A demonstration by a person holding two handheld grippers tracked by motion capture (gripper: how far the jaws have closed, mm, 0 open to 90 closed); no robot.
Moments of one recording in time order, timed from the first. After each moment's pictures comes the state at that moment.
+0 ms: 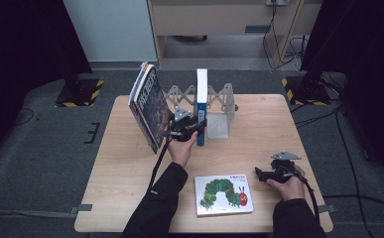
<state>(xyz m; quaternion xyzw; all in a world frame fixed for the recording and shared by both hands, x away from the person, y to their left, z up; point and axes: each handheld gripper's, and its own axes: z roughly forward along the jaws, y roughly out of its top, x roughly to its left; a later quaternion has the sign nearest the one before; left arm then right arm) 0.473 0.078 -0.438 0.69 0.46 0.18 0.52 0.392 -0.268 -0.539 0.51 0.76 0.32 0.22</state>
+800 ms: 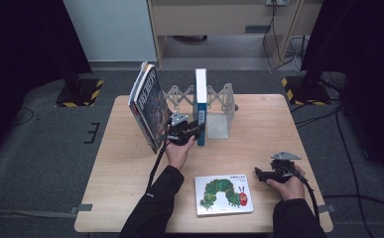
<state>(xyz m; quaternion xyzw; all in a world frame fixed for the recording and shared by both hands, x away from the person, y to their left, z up) 0.468 0.087 -0.452 0.70 0.45 0.17 0.53 0.392 -0.268 -0.539 0.51 0.76 0.32 0.22</state>
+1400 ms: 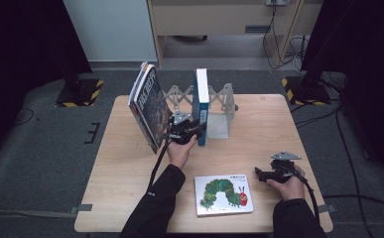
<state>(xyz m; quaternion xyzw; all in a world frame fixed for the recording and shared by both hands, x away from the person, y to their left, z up) 0.470 0.083 -0.449 0.70 0.44 0.17 0.53 0.392 -0.268 -0.539 0.51 0.76 0.32 0.22</state>
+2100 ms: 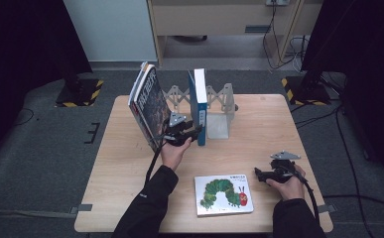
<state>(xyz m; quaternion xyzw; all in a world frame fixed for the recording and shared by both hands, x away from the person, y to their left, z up) 0.460 0.100 -0.444 0.72 0.43 0.19 0.51 0.393 -0.268 -0.539 0.52 0.76 0.32 0.21</state>
